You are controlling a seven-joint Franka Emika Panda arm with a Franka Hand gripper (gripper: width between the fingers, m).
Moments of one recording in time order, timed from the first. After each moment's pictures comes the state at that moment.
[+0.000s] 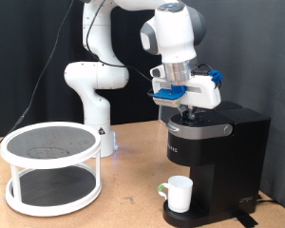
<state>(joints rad) -0.28 -0.10 0.42 -2.21 0.34 2.16 1.99</state>
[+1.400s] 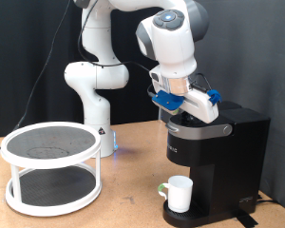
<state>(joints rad) -0.32 0.10 0.38 -1.97 0.40 1.79 2.07</state>
